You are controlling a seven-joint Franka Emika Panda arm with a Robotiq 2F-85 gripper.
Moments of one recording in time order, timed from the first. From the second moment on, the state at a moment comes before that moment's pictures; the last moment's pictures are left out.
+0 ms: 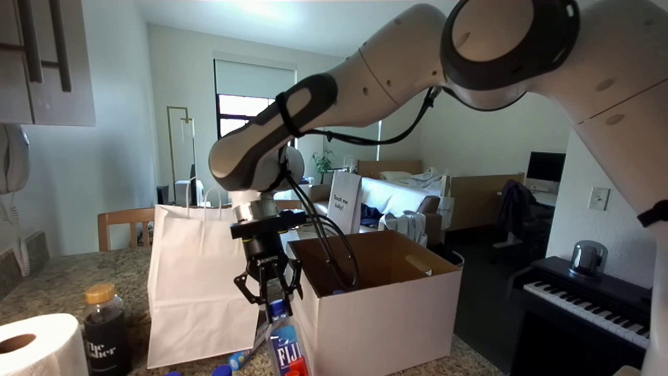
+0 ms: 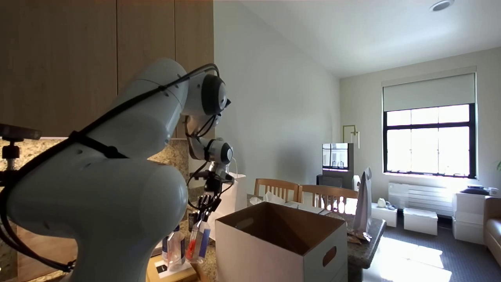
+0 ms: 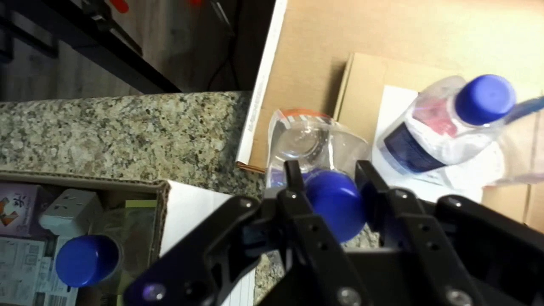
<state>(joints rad) 0.41 0.62 0.15 -1.59 0.11 1.71 0.61</state>
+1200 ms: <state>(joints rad) 0.49 0.81 0.15 -1.59 -0.23 2.11 0.30</state>
